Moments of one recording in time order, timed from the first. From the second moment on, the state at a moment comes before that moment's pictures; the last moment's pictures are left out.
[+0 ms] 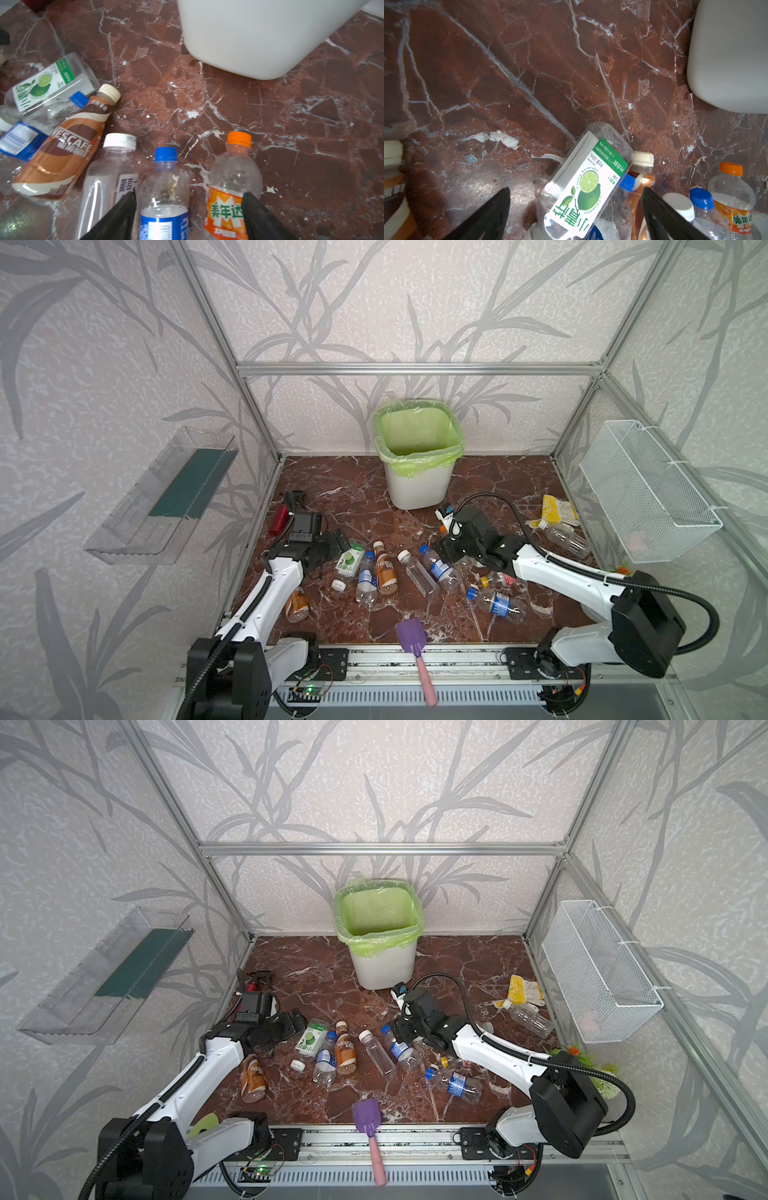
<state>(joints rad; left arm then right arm) -0.06 1.12 0.73 -0.59 0.08 -0.58 0.75 1.40 0.87 -0.27 0.03 0.11</state>
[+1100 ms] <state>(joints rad) -0.02 1.16 0.83 -0.59 0.09 -0.50 0.83 1.67 0.96 -0.47 0.07 0.13</state>
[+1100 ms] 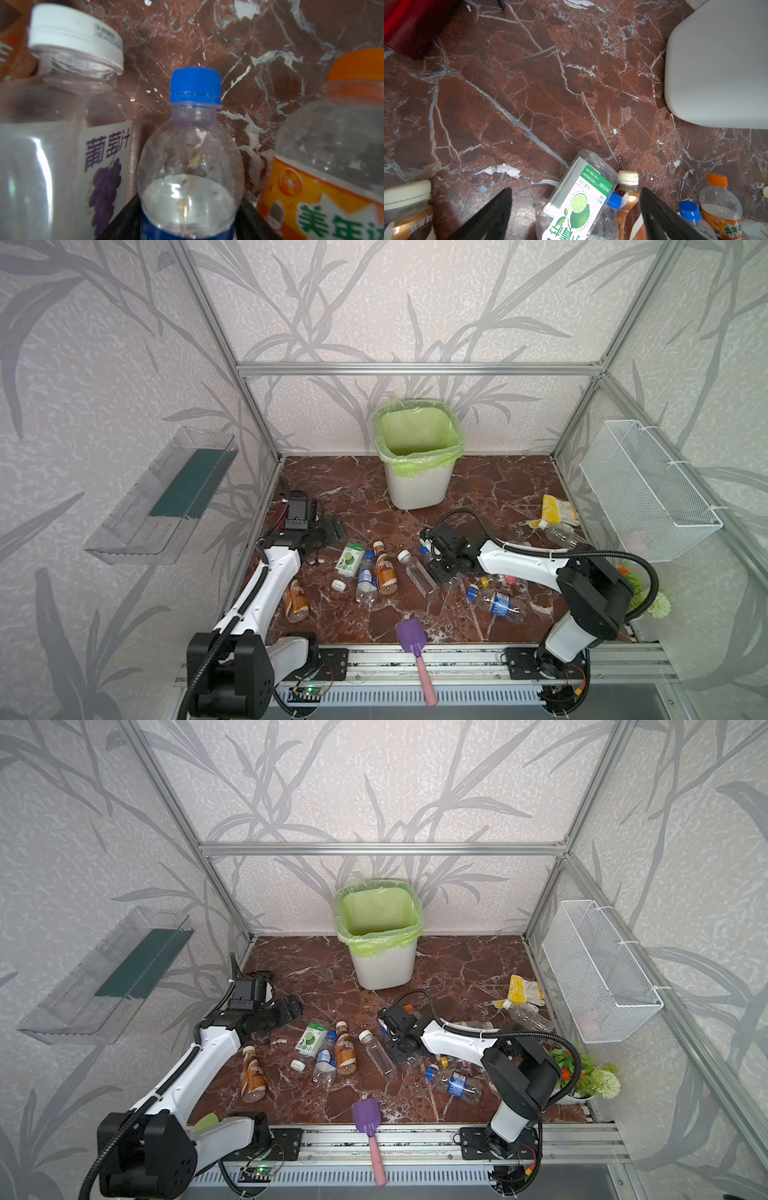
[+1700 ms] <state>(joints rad) -0.02 1.17 0.83 -0.59 0.09 -0.50 0.83 1.59 0.97 -0.45 0.10 0.15</state>
